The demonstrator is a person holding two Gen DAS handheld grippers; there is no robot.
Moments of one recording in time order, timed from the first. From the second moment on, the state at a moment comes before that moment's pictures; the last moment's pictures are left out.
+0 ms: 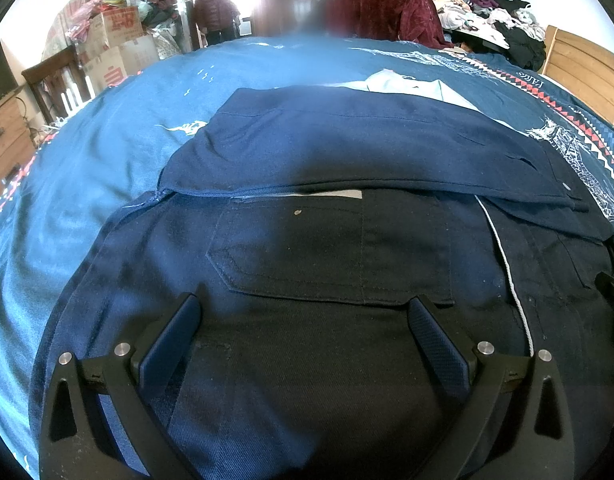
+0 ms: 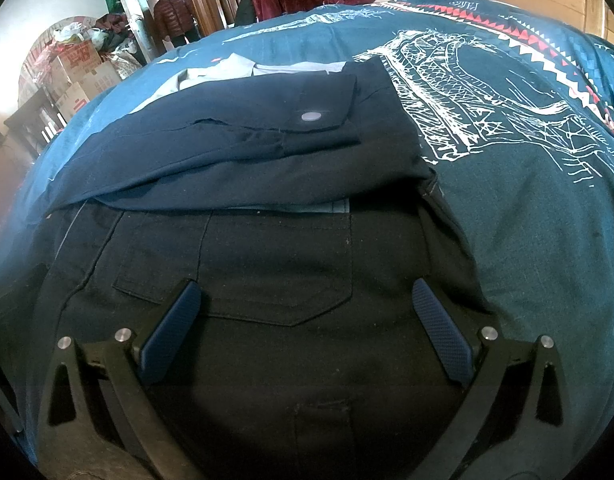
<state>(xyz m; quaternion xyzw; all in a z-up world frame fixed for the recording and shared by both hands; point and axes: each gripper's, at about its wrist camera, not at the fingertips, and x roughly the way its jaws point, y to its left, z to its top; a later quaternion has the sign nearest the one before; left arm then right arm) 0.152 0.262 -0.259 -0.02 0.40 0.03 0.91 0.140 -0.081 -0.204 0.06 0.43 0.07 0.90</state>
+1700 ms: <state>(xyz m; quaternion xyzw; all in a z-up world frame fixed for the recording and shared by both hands) 0.153 0.262 -0.259 -0.02 0.40 0.03 0.91 0.142 -0.080 -0.205 0.06 0.43 0.07 0.90</state>
